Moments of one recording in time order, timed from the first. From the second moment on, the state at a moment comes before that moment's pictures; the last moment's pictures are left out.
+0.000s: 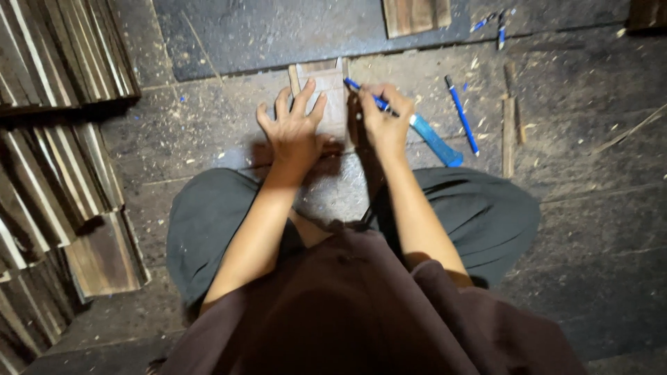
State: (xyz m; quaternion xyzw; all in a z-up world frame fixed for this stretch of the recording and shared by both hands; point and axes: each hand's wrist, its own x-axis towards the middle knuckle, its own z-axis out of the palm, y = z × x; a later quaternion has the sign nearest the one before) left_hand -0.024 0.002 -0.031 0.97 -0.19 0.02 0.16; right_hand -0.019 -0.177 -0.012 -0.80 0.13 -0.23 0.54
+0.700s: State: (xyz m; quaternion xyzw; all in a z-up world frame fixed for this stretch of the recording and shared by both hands) left_hand -0.021 0.000 -0.018 0.97 -0.16 -0.02 0.15; right_hand -0.036 -0.178 -0.027 -0.84 0.23 -0.20 0.45
